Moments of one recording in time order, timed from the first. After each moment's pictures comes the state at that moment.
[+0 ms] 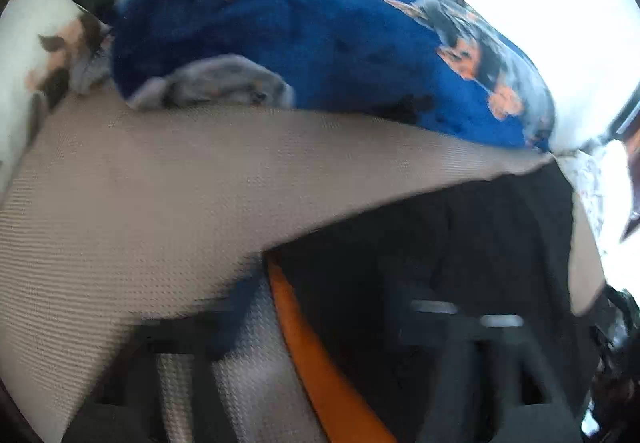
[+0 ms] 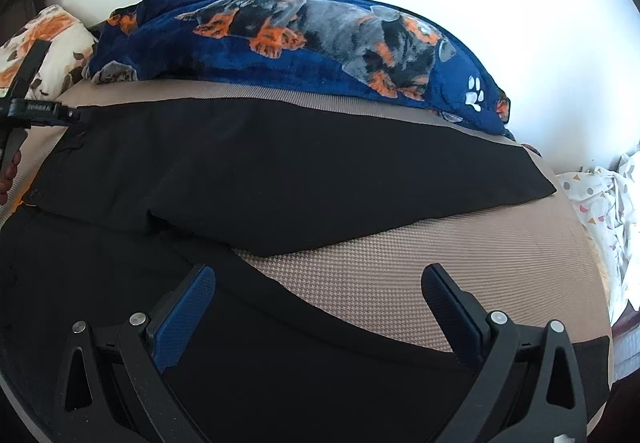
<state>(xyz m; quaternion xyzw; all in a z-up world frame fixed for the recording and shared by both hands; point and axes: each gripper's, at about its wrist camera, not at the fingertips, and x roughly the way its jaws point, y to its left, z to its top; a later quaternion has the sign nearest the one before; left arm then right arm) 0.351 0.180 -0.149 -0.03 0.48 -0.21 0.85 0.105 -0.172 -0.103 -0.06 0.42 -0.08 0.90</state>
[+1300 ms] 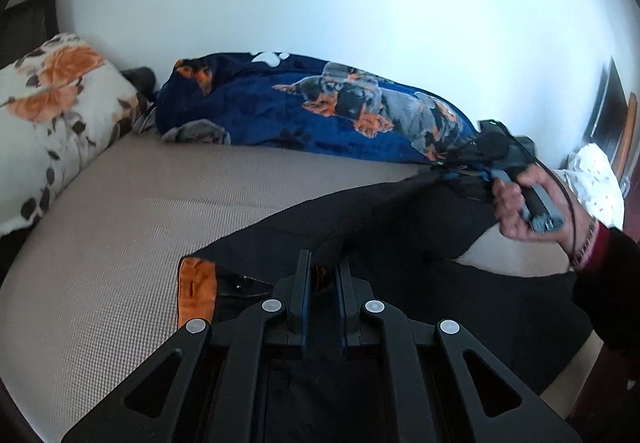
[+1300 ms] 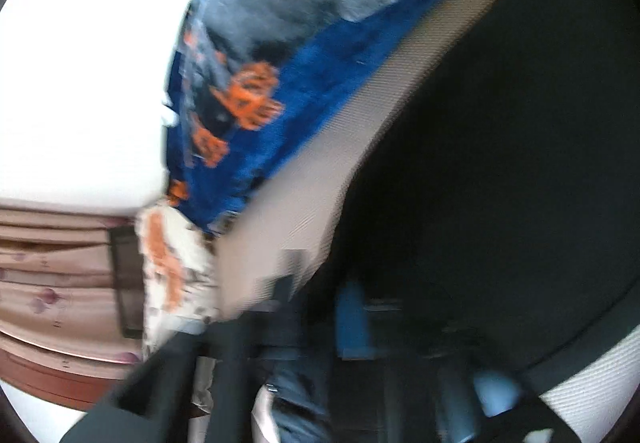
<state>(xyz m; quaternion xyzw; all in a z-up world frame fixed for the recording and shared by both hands) 0.082 0.123 -0.079 -0.05 0.32 -0.20 0.93 0.299 -0.262 -0.133 0.46 0.49 0.14 0.73</state>
